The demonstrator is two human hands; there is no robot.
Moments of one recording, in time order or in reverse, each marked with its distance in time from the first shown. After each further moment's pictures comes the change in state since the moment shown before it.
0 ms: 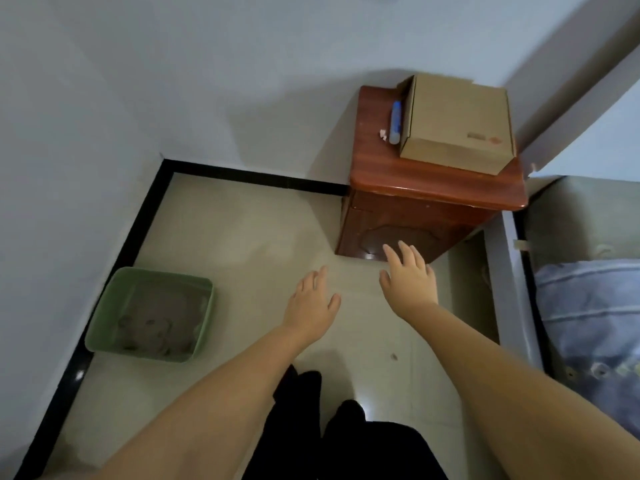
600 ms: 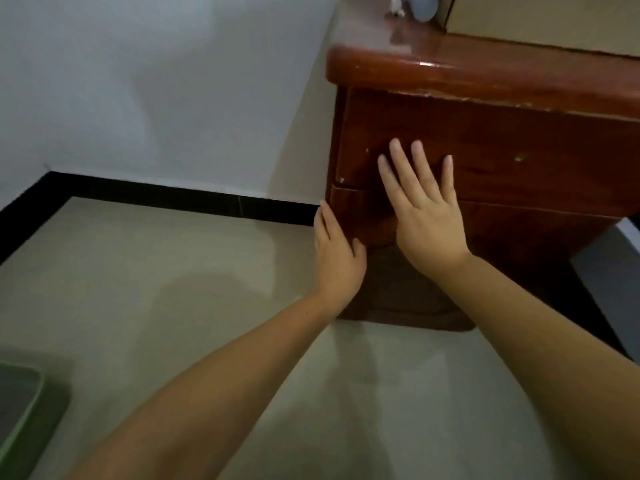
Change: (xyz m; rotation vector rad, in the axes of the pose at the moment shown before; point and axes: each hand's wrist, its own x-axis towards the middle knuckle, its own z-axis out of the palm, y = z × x) left_hand 0.382 -0.035 0.226 -0.560 0.579 0.232; right_hand 0.324 0.097 0.192 -0.374 0.931 -0.439
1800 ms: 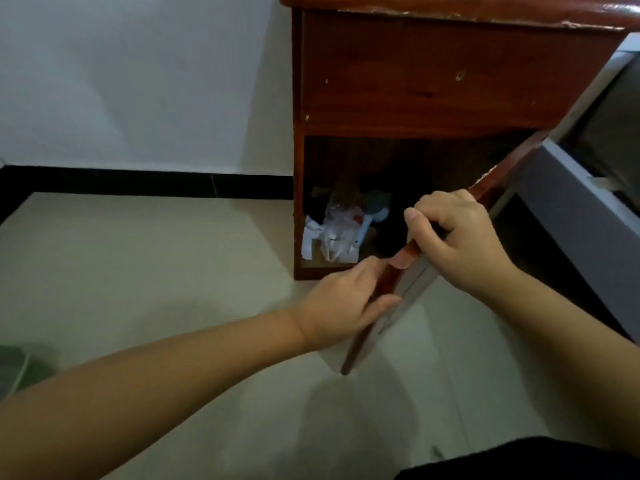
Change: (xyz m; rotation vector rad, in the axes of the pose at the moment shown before) left_hand -0.140 -0.012 -0.041 0.167 -0.487 0.834; right_hand -0.128 -0.022 -0.090 0.601 -0.016 0.157
